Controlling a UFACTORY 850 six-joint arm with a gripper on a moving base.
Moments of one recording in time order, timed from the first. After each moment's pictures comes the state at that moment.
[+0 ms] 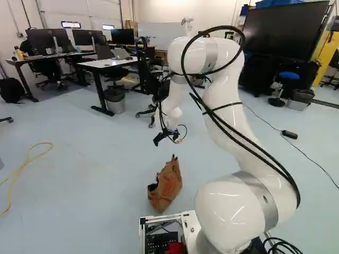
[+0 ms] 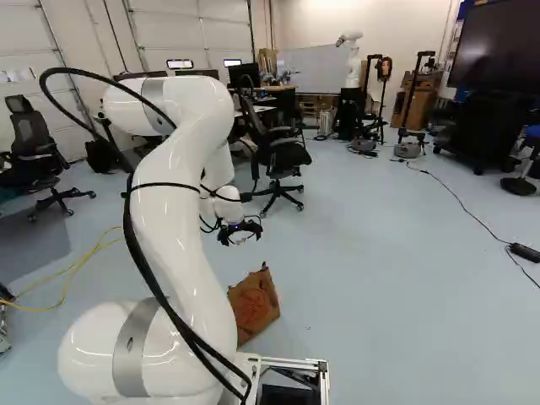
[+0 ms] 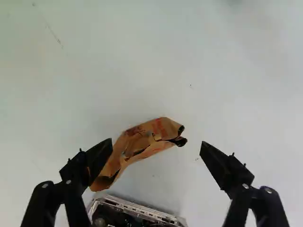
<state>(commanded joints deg) 8.9 -46.0 -57.6 -11.9 8.5 6.0</state>
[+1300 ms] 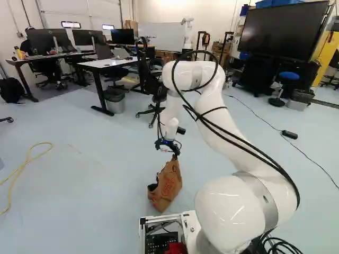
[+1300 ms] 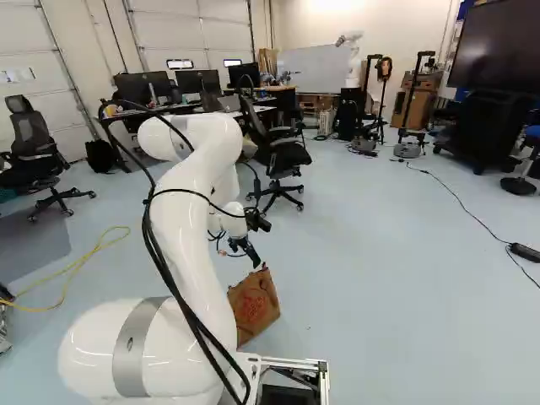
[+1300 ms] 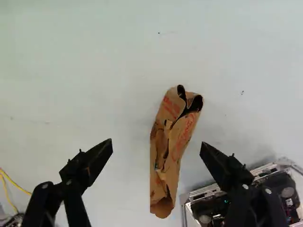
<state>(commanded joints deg) 8.9 -59.9 -66.7 -11.9 4.0 58.0</state>
